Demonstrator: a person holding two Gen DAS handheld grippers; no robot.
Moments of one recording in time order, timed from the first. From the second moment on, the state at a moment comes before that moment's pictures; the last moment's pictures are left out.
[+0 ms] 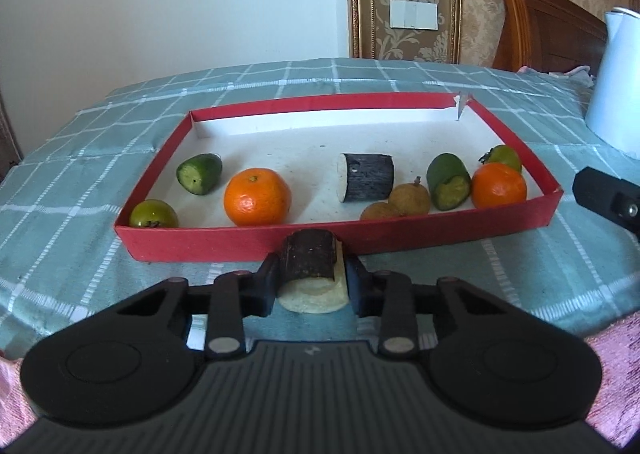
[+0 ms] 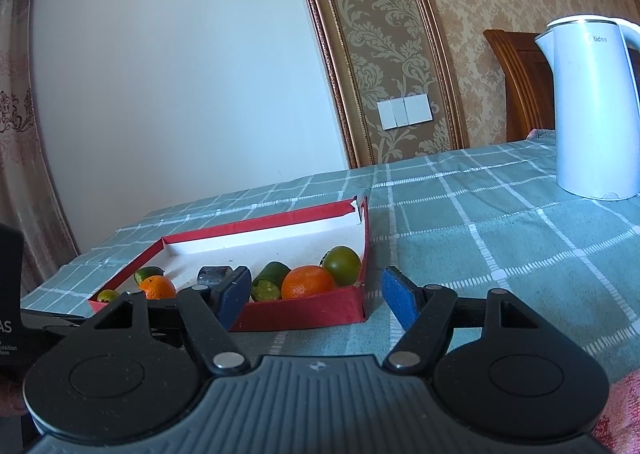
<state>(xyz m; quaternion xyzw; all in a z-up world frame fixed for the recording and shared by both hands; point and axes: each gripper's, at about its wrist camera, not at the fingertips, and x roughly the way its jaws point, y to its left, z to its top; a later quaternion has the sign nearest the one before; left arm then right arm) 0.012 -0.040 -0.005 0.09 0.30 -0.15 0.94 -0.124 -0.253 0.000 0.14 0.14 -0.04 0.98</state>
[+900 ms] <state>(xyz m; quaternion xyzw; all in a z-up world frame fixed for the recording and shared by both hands) 0.049 -0.045 0.046 0.09 0.24 -0.11 0.96 -0.125 -0.254 0.000 0.14 0.13 -0.04 0.98</state>
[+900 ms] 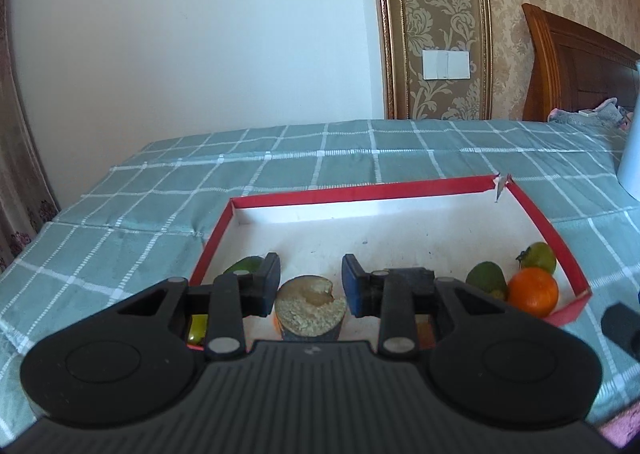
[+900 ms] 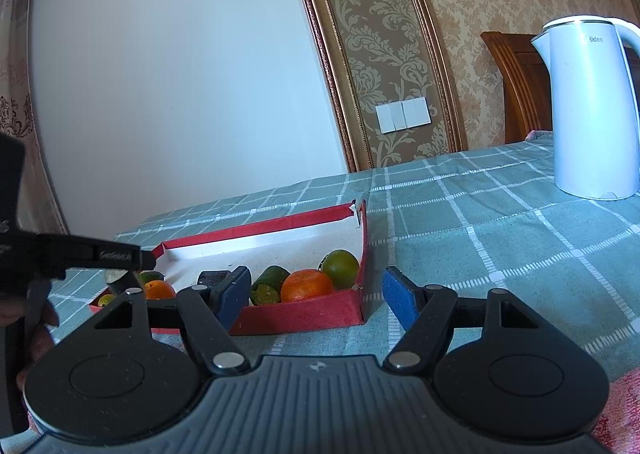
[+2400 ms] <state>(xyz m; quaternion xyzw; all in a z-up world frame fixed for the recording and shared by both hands) 0.024 -0.043 0.056 0.08 0.23 -0.12 0.96 -0.123 -0.256 -0.003 0.15 0.13 -0.04 0.98</state>
